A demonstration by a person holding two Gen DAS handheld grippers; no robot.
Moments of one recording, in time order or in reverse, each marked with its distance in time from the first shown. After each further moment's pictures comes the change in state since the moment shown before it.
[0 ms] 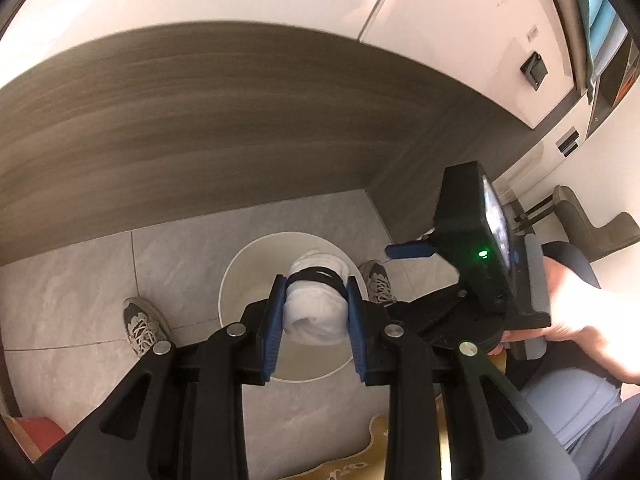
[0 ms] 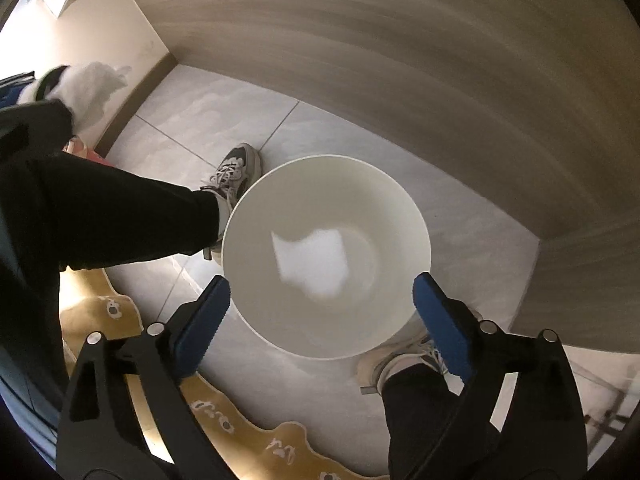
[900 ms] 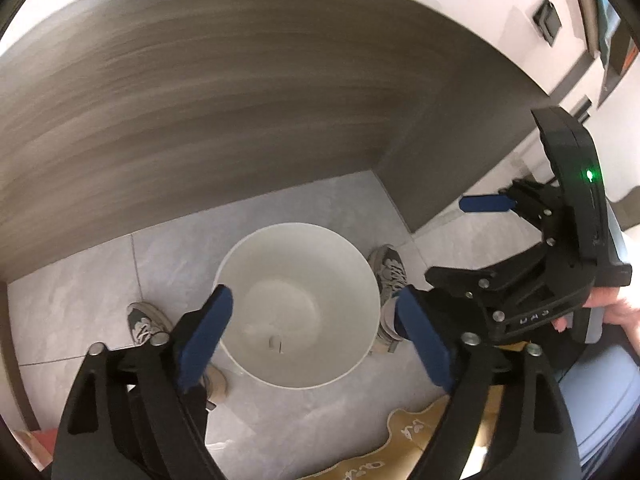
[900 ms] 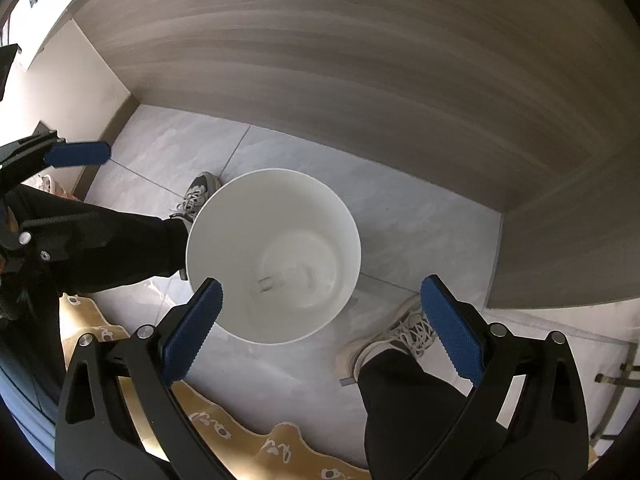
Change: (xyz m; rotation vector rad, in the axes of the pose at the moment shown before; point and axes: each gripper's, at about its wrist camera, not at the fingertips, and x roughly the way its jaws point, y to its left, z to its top) left arm 0.043 -0.012 0.011 0.058 0.047 0.066; right arm -0.045 -0.057 -0.020 0.146 -0.070 -0.079
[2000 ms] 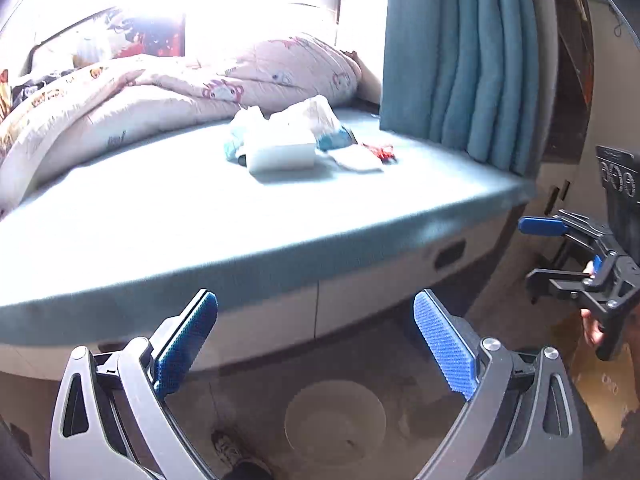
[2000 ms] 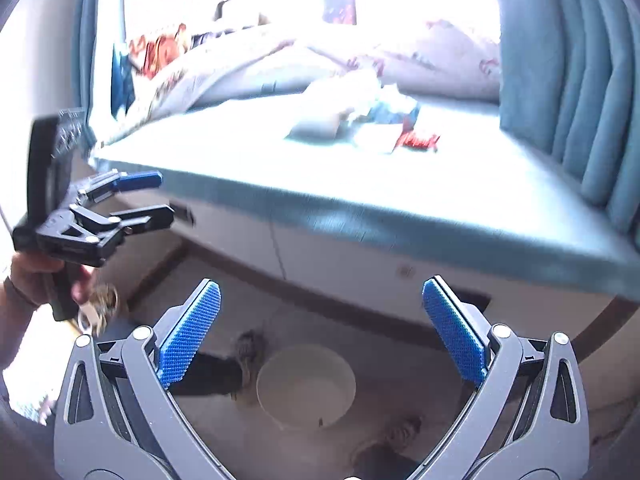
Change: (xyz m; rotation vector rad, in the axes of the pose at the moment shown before) left arm -0.270 -0.070 0.080 0.130 -0.512 0.154; right arm -0.326 0.021 0.031 -0.034 -0.610 0.045
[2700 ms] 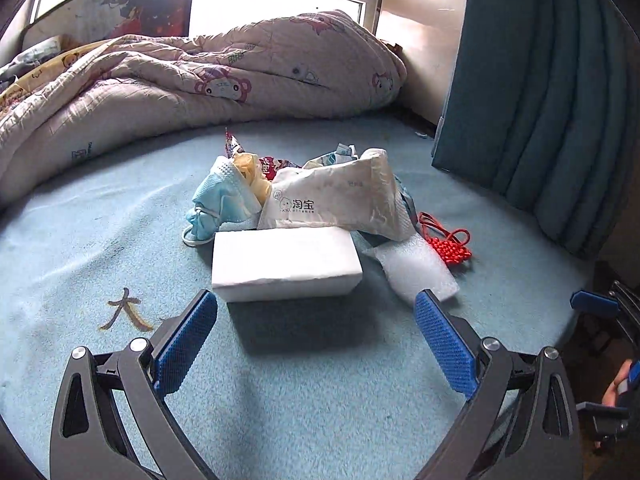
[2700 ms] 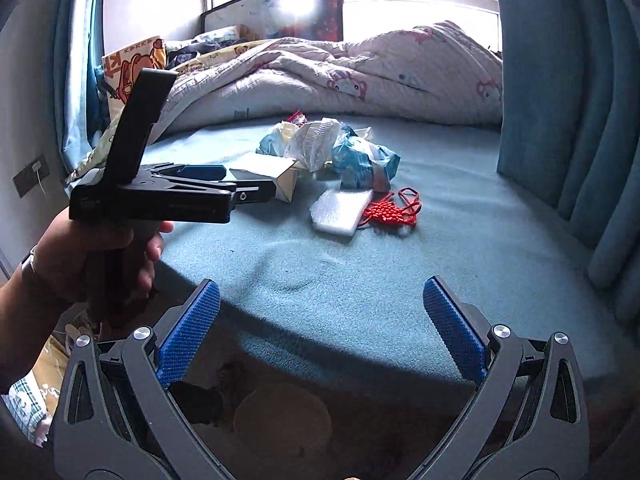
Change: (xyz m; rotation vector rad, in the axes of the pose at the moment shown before) left arm 0.137 0.023 0.122 -0.108 0.060 0.048; right arm 0.049 -0.048 0.077 -0.010 -0.023 -0.019
